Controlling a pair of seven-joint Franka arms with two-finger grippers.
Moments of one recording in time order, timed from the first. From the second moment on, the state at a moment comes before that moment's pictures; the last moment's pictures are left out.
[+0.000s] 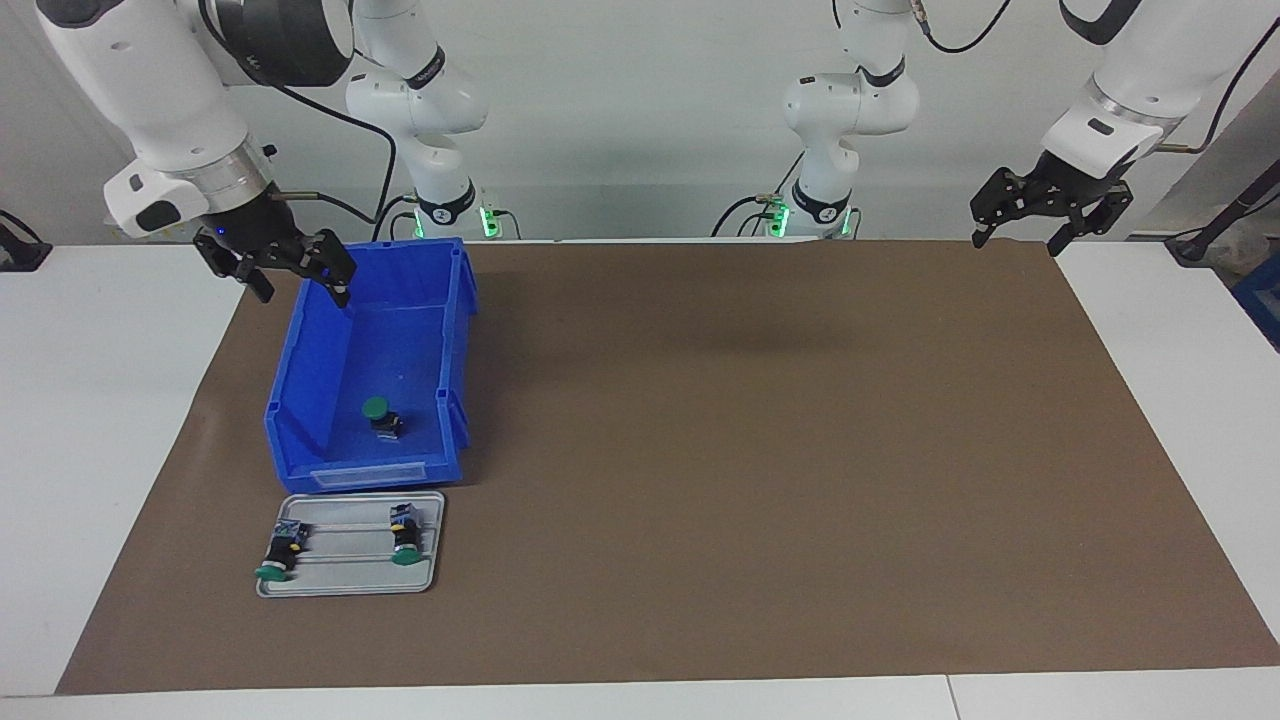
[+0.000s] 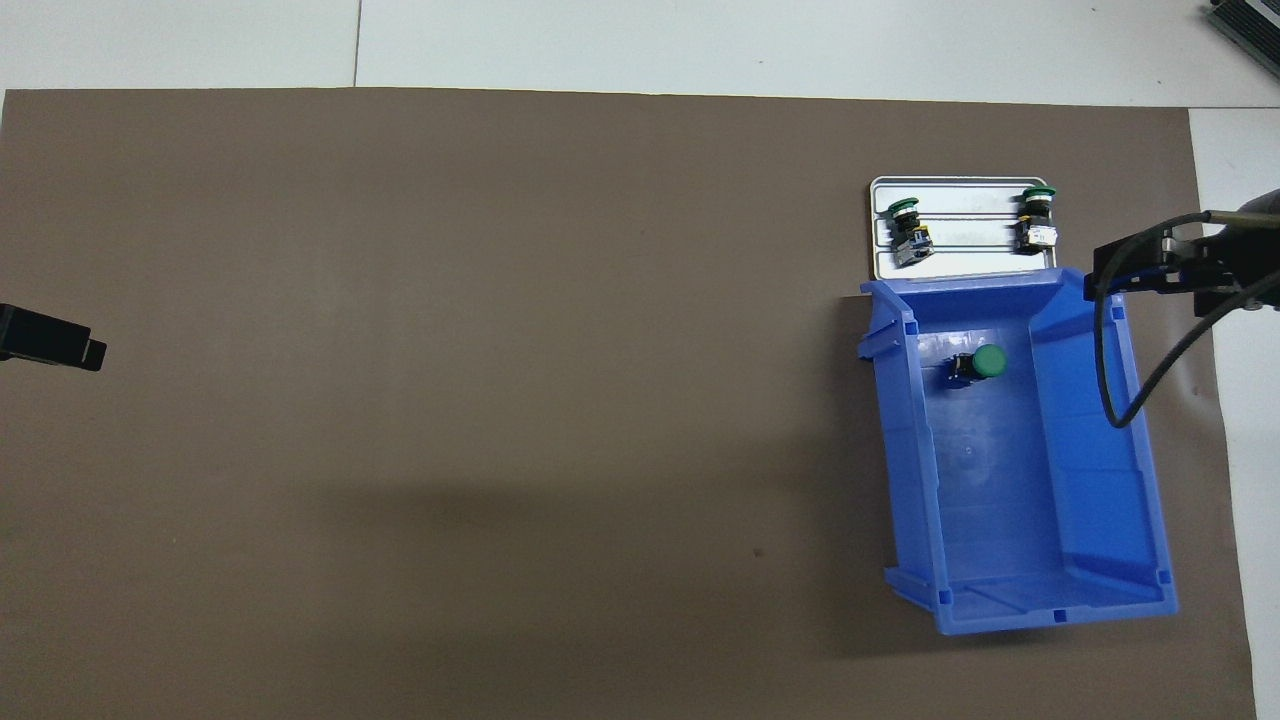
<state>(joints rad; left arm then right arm) -0.09 -0.03 0.09 -1.54 -0.02 1.47 0.20 -0.03 0.07 0.02 -1.51 0.02 1.57 0.13</state>
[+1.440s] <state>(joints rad) -0.09 -0.03 0.09 -1.54 -0.02 1.47 0.20 -0.04 0.07 0.01 -1.51 0.02 1.57 0.13</state>
